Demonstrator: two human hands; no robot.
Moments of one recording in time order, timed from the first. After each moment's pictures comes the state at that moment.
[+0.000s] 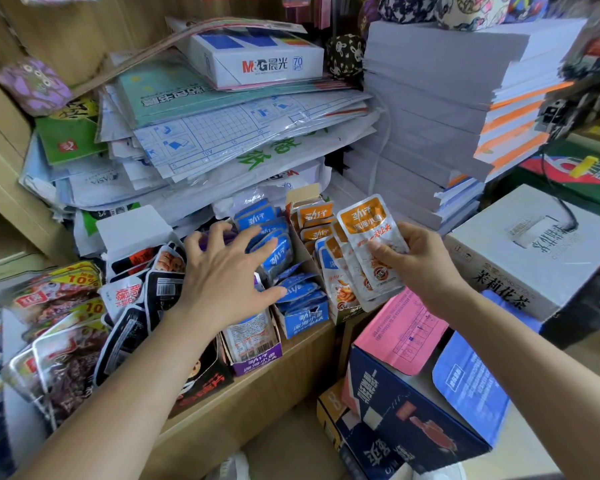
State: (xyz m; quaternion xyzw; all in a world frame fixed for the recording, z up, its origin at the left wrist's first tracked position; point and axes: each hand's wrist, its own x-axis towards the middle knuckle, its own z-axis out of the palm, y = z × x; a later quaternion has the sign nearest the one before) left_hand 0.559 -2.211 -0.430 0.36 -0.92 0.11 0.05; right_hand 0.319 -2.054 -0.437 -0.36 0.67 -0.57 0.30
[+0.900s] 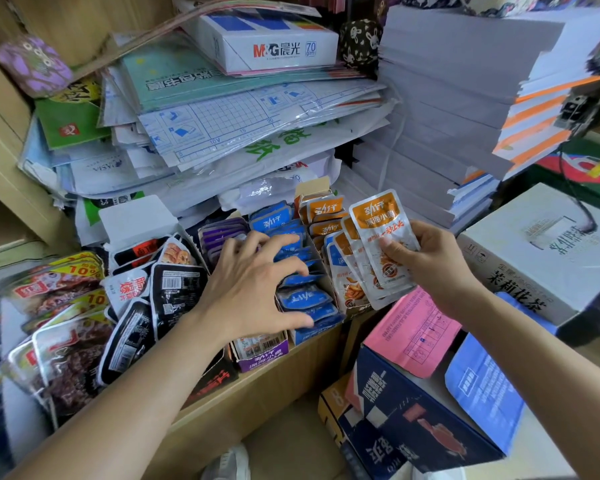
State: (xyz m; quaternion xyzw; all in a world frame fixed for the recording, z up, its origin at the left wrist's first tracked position) left_hand 0.557 -2.206 -0.447 0.24 -0.97 0.02 0.08; right_hand 0.315 -2.059 -0.443 -0.36 0.68 -0.56 0.30
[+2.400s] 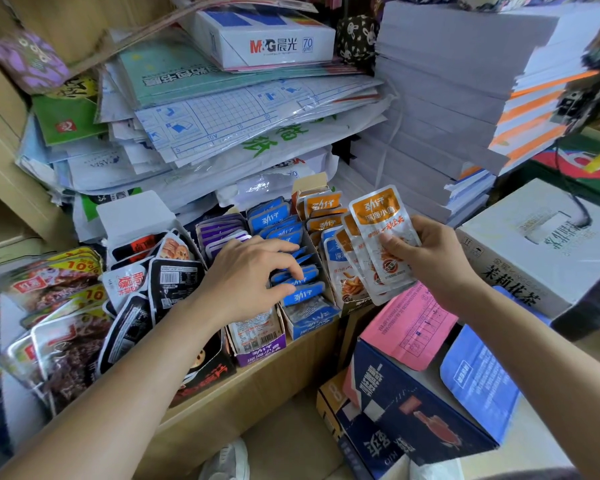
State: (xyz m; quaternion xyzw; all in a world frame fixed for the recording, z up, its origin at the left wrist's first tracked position) left_hand 0.555 -2.212 -0.444 0.23 -0.96 -0.10 0.12; right_hand 0.314 -2.054 -0.442 -0.36 0.67 -0.57 0.30
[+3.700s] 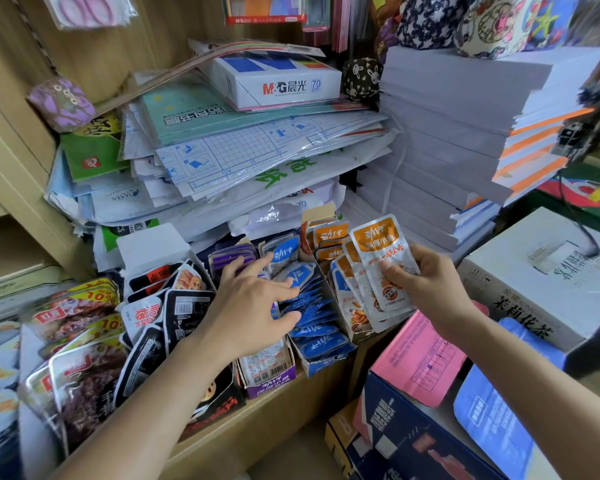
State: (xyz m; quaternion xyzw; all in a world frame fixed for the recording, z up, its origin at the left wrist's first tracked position) left_hand 0.563 -2.214 -0.447 0.28 -0.95 -0.09 0.13; right_hand 0.322 -2.066 -0.442 -0.34 0.67 -0.59 0.30
